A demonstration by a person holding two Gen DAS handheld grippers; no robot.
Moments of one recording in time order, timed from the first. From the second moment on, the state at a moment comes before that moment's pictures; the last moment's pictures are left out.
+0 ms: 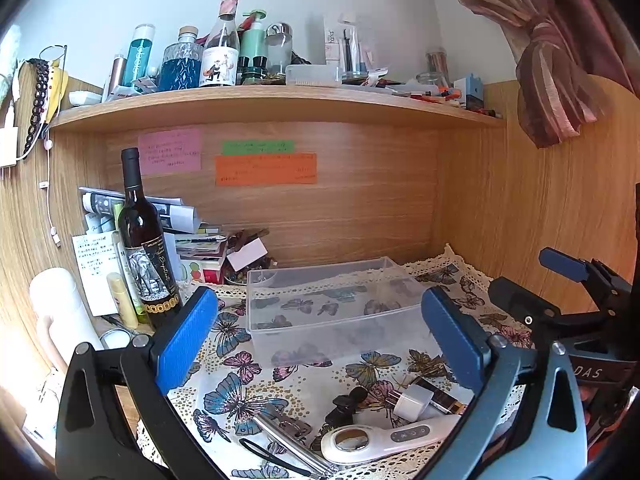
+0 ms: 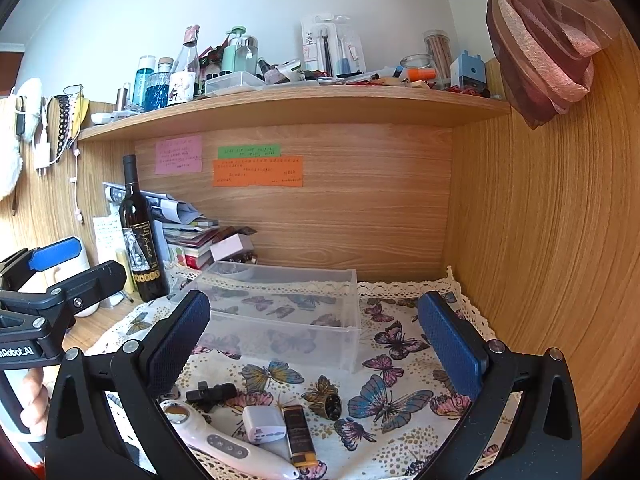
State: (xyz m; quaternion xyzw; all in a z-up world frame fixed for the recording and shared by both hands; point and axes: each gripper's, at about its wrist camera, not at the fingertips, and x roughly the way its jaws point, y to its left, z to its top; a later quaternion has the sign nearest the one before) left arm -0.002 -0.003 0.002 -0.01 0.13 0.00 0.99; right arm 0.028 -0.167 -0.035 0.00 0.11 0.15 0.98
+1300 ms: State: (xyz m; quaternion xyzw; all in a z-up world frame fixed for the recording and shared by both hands) left arm -0.001 0.000 0.003 -0.01 0.13 -0.01 0.99; right arm 0.023 -0.166 -0.032 0.00 0.10 0.16 0.98
